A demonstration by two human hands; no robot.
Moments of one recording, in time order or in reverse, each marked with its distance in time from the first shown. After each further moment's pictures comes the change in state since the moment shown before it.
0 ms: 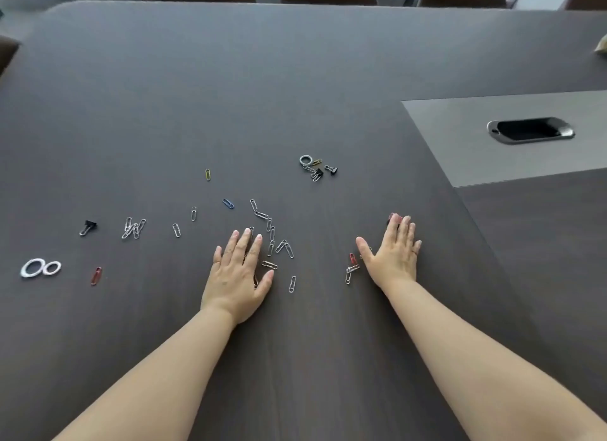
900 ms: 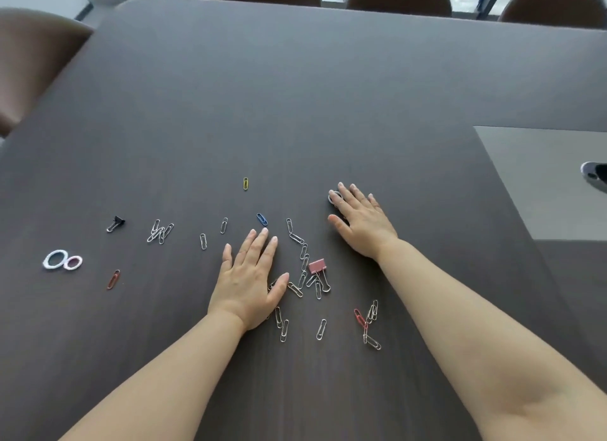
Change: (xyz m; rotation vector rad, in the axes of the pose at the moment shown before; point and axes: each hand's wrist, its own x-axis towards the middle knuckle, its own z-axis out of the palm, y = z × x) left_hand 0.034 -0.020 -0.011 -0.005 0.029 -0.128; right_hand 0.103 -0.126 0.009 -0.148 -0.177 -0.754
